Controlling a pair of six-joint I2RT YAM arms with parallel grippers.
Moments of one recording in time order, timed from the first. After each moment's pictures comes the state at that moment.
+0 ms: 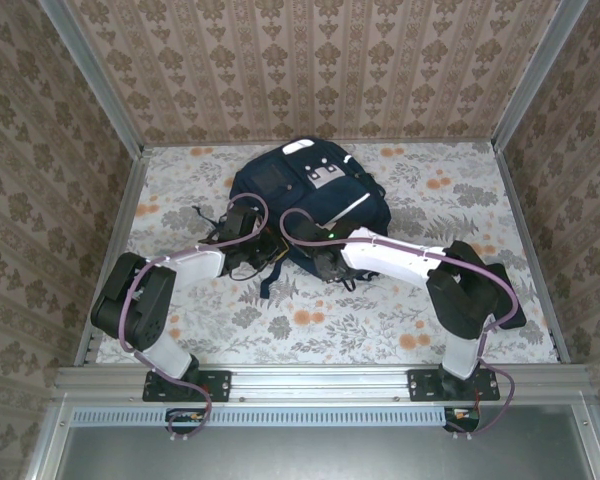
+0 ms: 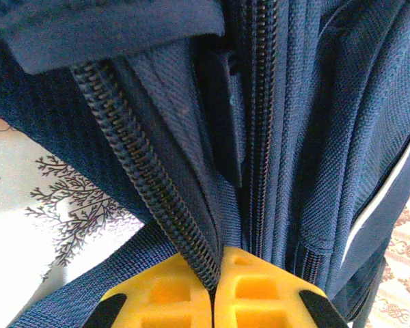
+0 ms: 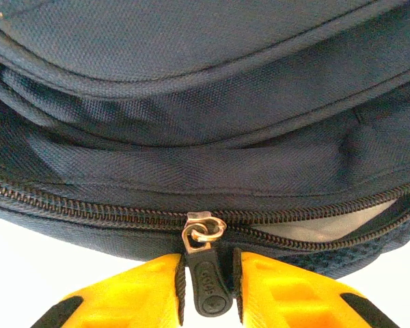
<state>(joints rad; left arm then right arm) -0.49 1.60 0.77 0.02 0.40 -1.06 0.84 1.82 1.35 -0.96 0.38 0.58</state>
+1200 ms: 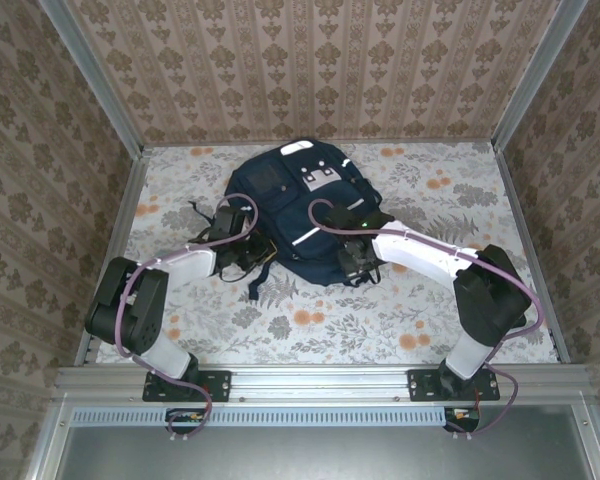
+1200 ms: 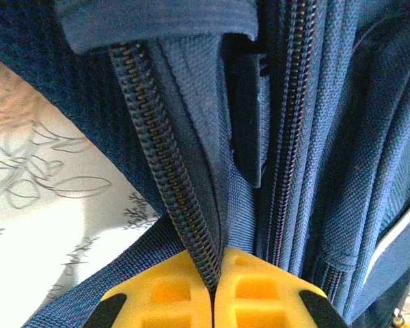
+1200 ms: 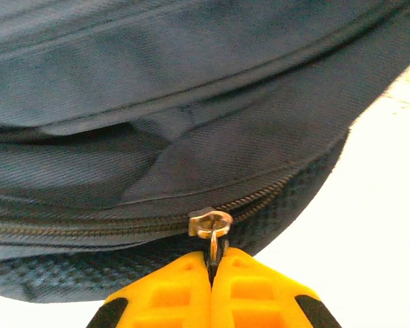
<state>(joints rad) -0.41 1.57 0.76 -0.09 0.39 -0.97 0.69 1.68 1.22 -0.90 0.21 0.39</state>
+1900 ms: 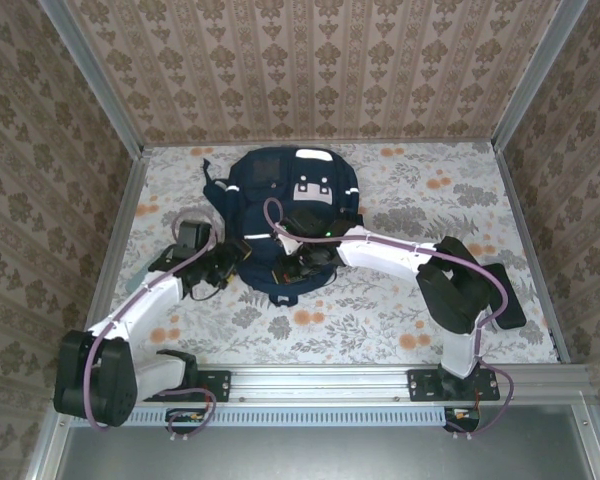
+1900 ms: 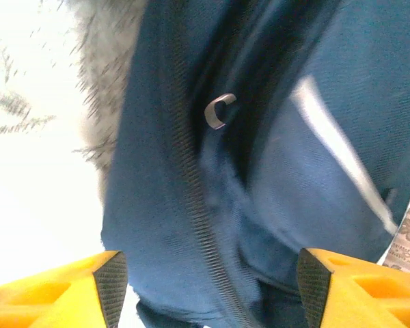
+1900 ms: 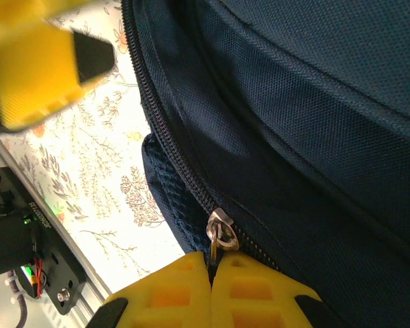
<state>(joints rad) -0.29 1.16 0.60 -0.36 0.34 -1.10 0.82 1.87 1.36 -0.51 -0.38 0.48</state>
